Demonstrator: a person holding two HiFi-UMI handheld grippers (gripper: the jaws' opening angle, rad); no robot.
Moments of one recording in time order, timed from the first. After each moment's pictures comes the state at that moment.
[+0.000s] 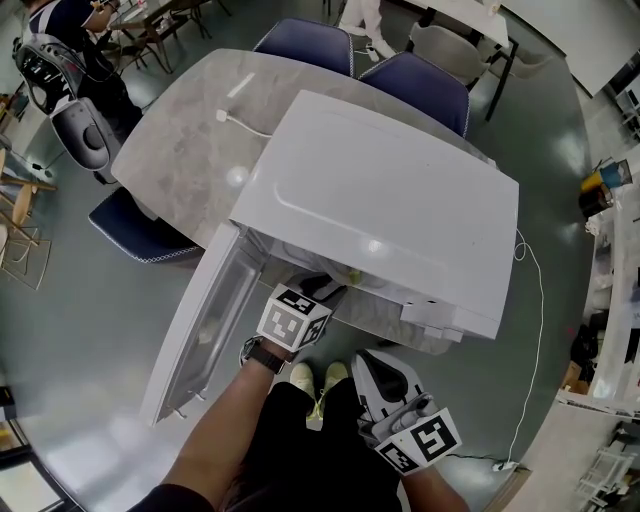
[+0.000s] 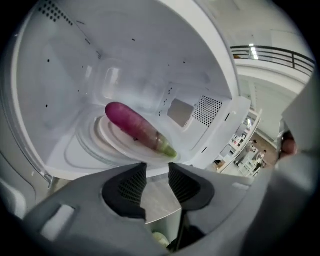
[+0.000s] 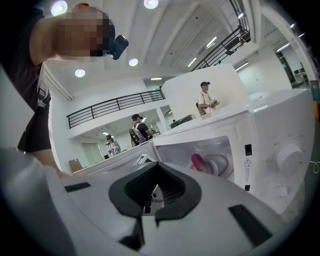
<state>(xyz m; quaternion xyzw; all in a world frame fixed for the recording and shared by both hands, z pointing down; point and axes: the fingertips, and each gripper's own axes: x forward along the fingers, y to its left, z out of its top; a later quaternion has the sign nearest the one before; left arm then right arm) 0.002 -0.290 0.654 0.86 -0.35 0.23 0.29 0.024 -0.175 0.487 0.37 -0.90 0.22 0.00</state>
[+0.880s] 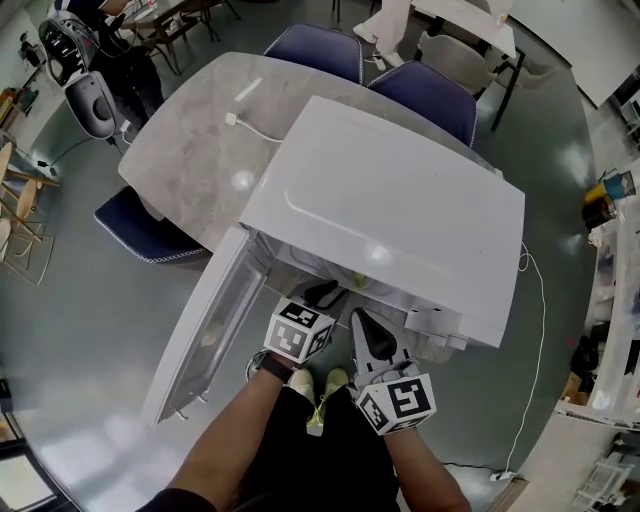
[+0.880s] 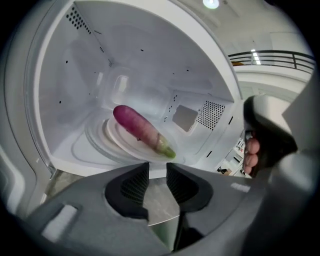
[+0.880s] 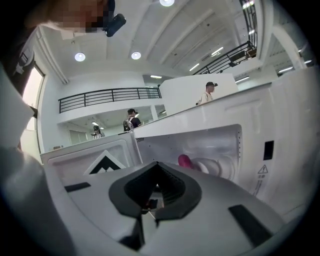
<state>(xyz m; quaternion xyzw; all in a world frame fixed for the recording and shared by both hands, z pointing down) -0.004 -0.294 0.655 0.85 -0.40 0.18 0.28 0.011 -0.245 0.535 0.44 -0.88 0.16 0.05</state>
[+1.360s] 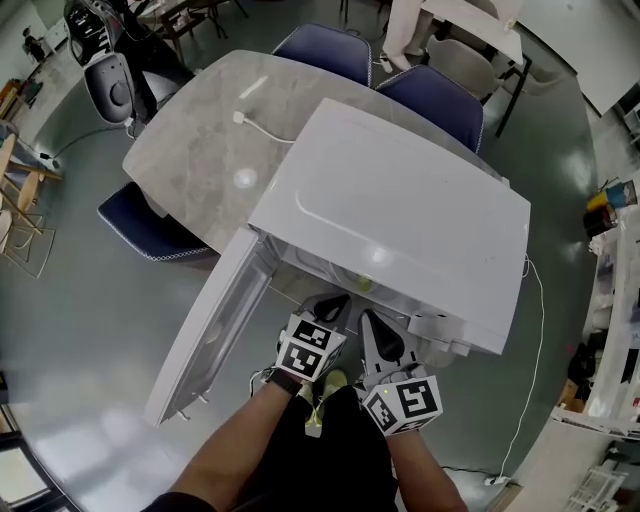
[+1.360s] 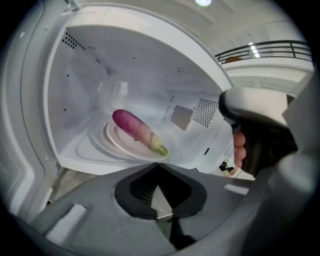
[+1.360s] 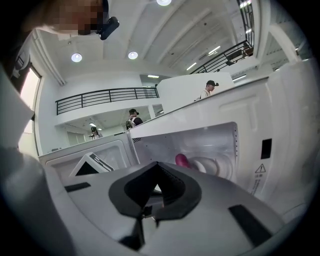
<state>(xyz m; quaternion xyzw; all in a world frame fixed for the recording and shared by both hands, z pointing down) -0.001 -0.279 0.648 0.85 -0.43 0.19 0.25 0.016 -0.249 0.537 0.45 -0.88 0.18 0.04</state>
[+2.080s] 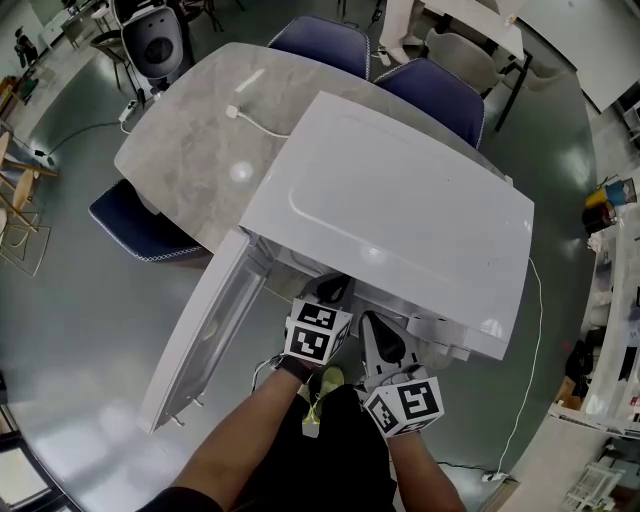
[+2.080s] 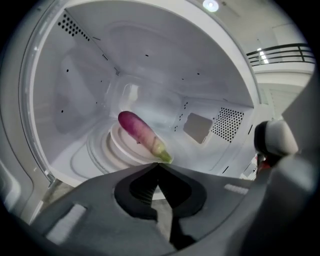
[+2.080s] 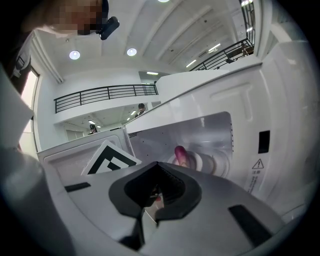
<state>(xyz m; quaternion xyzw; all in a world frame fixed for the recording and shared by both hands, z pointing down) 0.002 -0.327 0.648 0.83 -0.47 0.15 0.27 0.024 -0.255 0.552 0.45 -0.87 0.18 0.06</state>
